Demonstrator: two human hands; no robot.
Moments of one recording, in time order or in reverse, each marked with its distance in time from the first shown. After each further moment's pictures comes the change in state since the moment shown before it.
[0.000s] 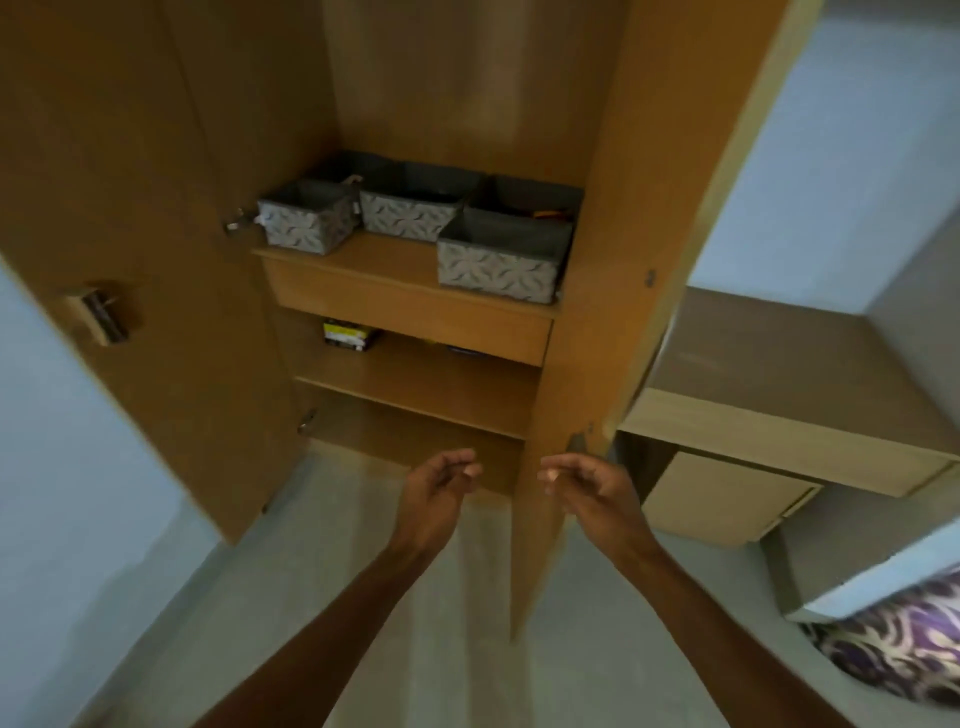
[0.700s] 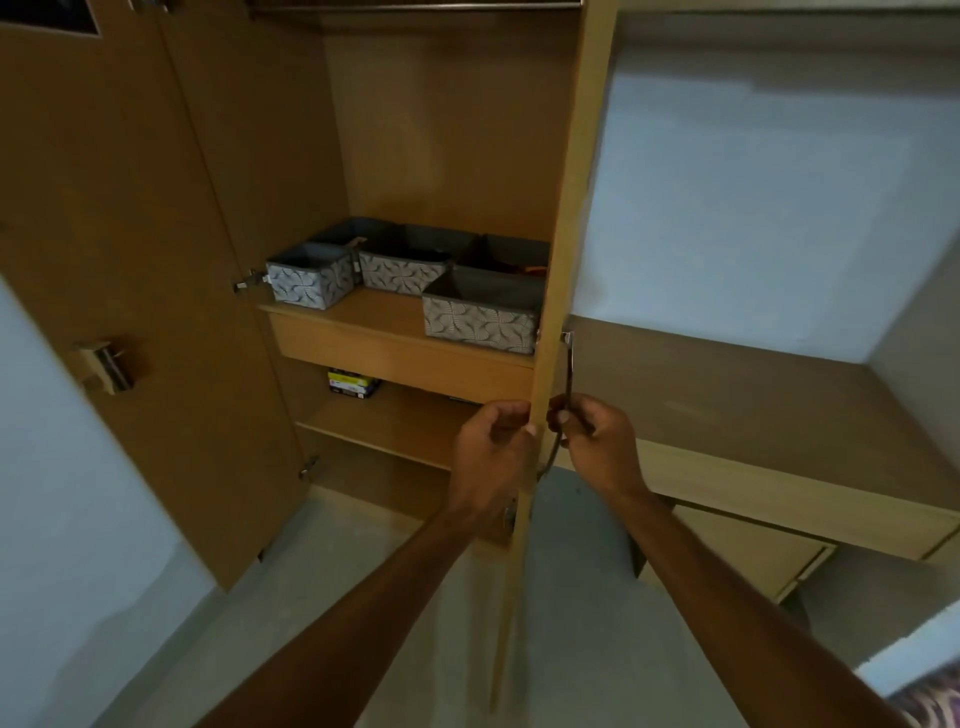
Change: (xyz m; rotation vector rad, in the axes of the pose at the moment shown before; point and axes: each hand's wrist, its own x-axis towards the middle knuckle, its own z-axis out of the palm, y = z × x) left_hand 0.022 0.097 0.127 0.008 -0.010 0.321; right_hand 0.087 -0.049 -0.078 -0.053 0.152 -0.296
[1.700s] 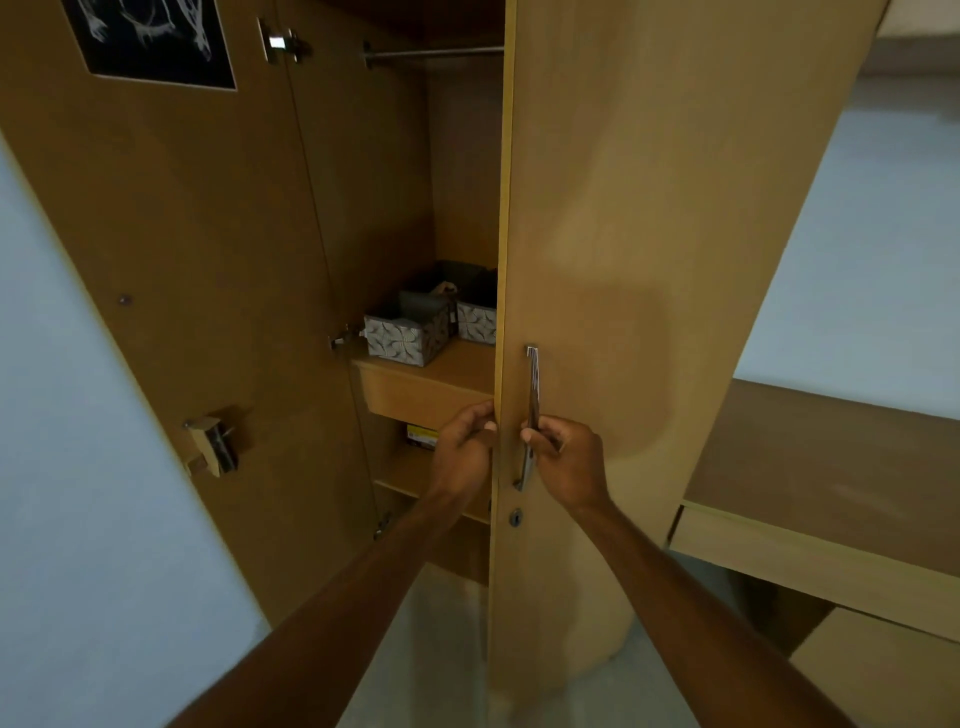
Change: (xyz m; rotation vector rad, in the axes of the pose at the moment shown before) left_hand 0.196 -0.027 -0.264 0.006 0.057 -0.080; right_hand 0.142 -0.037 0.298 -0.152 -0.045 -0.198
